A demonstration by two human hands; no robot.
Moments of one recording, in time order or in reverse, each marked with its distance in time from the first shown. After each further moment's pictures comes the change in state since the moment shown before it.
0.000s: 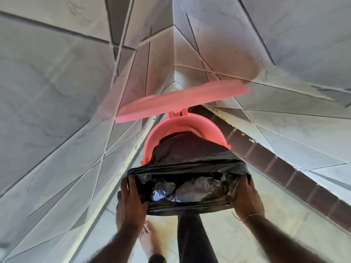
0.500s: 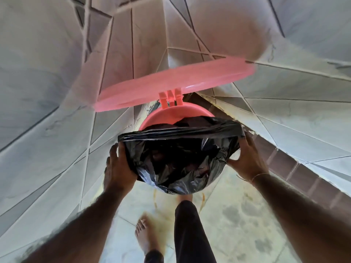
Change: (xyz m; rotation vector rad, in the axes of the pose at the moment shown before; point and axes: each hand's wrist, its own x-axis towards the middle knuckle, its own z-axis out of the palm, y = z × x) left_hand 0.078 0.023 -0.019 -0.043 0.112 0.095; right_hand 0.082 -0.016 -0.035 0.054 0.074 -0.312
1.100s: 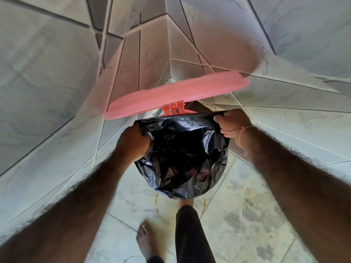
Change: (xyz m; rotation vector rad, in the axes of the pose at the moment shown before) left_hand 0.062 0.079 -0.055 -0.077 -0.144 0.026; right_hand 0.077 -0.108 -0.053 0.409 -0.020 0.354
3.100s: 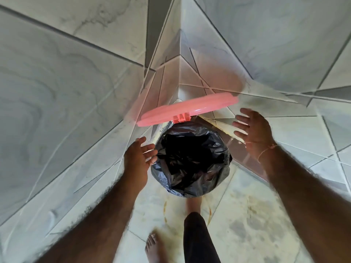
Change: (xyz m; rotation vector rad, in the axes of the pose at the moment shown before) left_hand -0.096 0.003 -0.049 -1.346 0.019 -0.409; right_hand -0.099 -0.027 -0.064 0.783 -0.006 -0.033
